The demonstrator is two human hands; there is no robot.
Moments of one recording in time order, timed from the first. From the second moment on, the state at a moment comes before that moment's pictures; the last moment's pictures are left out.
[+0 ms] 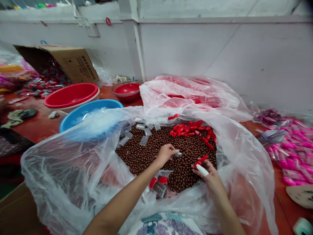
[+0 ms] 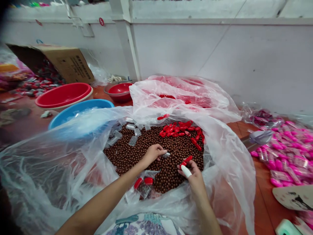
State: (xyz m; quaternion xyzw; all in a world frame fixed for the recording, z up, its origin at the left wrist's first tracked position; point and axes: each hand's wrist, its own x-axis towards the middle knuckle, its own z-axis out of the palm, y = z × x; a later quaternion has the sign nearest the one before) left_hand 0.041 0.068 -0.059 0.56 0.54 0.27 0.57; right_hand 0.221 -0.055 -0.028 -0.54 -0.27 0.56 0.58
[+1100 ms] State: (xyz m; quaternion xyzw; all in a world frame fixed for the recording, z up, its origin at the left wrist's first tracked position) left_hand -0.004 0.006 0.002 0.33 0.39 0.29 0.81; right_hand 0.207 -0.040 -0.016 -0.56 -0.41 0.51 0.51
